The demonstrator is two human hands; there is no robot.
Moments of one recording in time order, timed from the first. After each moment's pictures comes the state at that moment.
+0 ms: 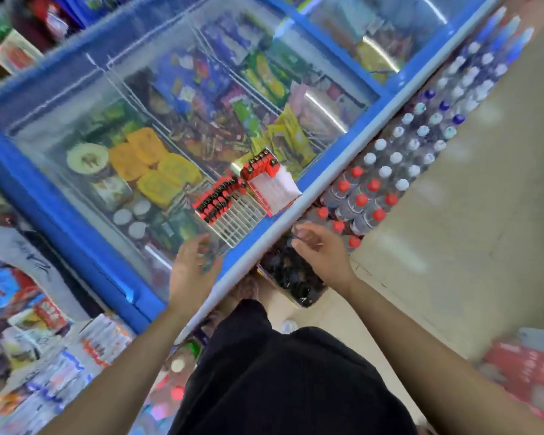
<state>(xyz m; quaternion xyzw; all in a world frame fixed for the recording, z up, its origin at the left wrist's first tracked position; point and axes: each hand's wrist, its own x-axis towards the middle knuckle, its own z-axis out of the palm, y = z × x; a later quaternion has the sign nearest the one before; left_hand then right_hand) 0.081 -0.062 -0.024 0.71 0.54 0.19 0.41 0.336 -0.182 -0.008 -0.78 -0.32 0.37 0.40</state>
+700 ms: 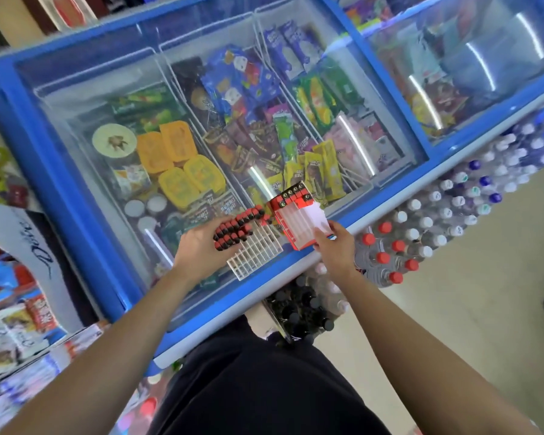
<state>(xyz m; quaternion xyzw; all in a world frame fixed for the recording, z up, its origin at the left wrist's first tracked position) 0.106 0.060 -0.028 0.75 0.53 0.11 0.37 0.376 -0.029 -0.034 -0.83 -0.20 0.39 0.36</state>
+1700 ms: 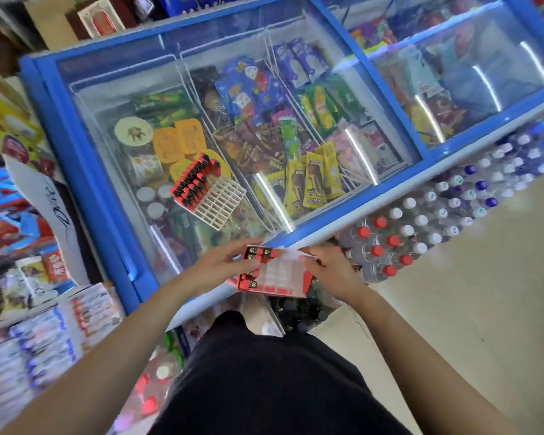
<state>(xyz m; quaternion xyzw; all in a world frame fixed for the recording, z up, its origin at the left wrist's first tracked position) 0.108 -0.014 0.017 0.51 0.41 0.07 0.75 0.366 -0.103 0.026 -0.71 -0.54 0.43 0.15</state>
